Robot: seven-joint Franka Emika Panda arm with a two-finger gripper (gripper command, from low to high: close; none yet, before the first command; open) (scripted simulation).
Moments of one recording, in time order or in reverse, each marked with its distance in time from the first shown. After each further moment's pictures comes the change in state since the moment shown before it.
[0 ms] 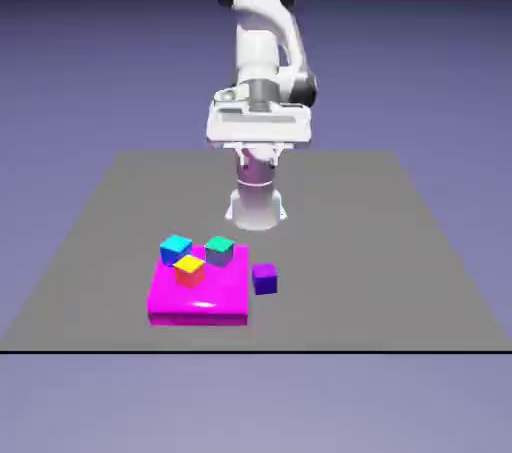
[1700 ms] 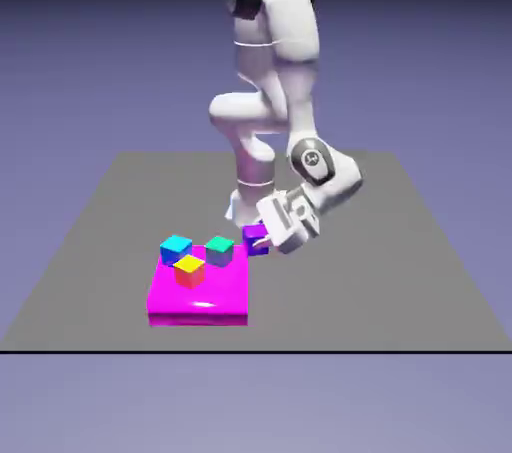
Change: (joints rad) arm -0.043 0.429 0.394 -0.030 -1.124 -0.934 -0.425
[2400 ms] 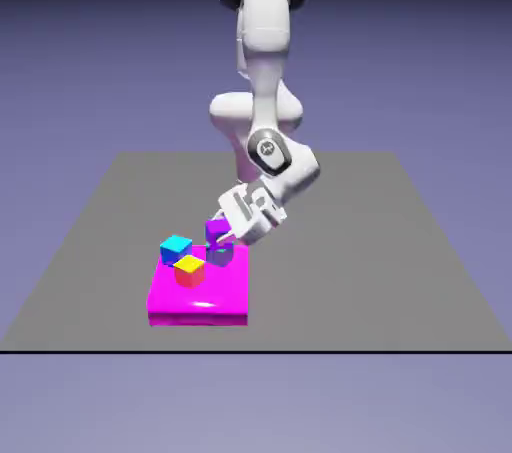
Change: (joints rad) arm -0.045 -0.122 -0.191 -0.106 -0.229 0.147 -0.038
